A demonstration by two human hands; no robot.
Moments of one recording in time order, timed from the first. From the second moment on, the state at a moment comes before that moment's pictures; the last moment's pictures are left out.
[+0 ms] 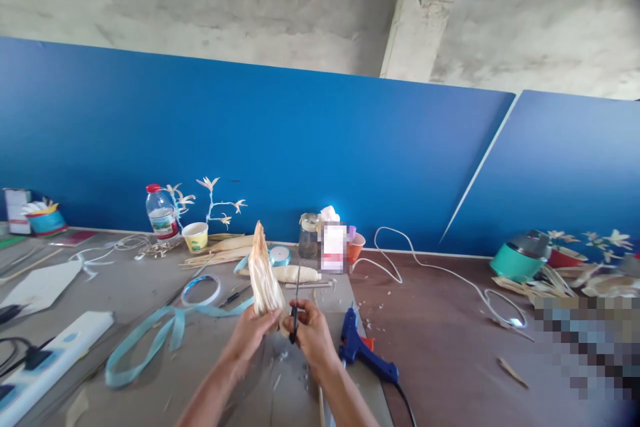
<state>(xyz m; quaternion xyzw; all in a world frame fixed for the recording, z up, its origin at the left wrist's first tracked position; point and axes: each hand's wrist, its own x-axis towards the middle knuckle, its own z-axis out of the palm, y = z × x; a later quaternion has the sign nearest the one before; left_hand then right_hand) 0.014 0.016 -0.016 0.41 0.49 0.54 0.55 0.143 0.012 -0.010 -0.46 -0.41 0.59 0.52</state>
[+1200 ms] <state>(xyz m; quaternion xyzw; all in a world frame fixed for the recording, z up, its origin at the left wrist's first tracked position) -0.008 0.023 -0.006 0.45 0.63 0.60 0.22 0.130 -0.027 -0.015 -0.50 -0.70 0.36 0.37</state>
